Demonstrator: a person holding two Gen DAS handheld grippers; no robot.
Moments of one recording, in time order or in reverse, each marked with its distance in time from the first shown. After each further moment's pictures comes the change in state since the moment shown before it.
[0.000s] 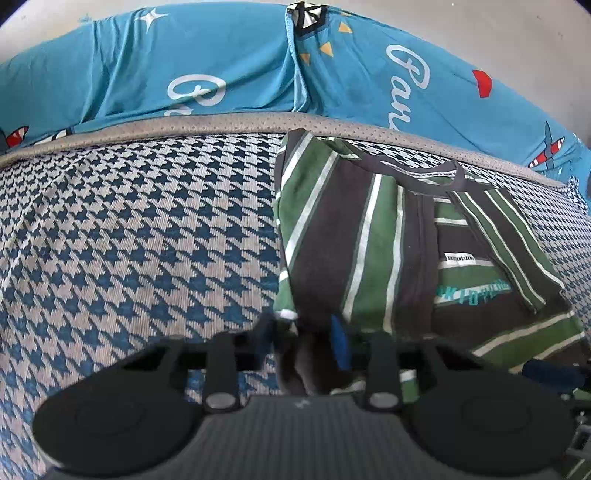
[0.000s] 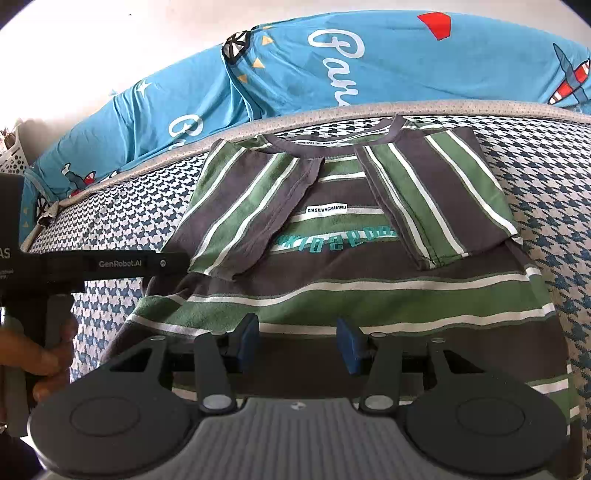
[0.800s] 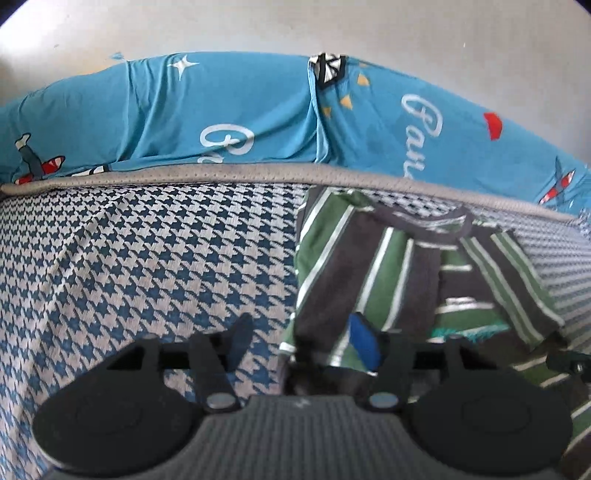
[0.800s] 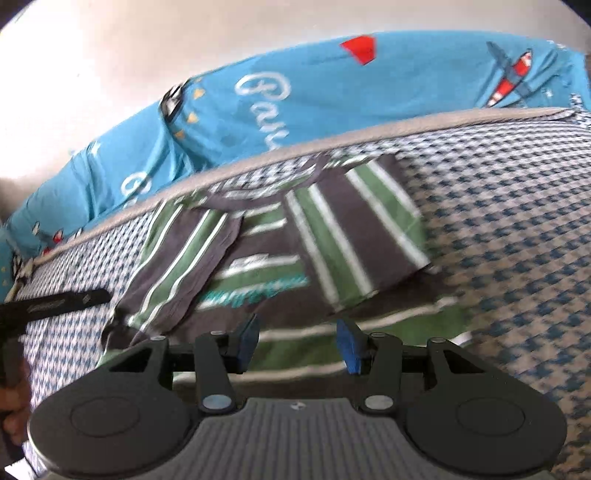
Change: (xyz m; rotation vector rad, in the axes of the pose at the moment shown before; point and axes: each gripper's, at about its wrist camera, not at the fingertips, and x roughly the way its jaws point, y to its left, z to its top) left arm -0.030 0.015 0.006 -0.036 -0.122 0.055; right arm -0.030 -0.059 0.016 0.131 -0.112 -0.083
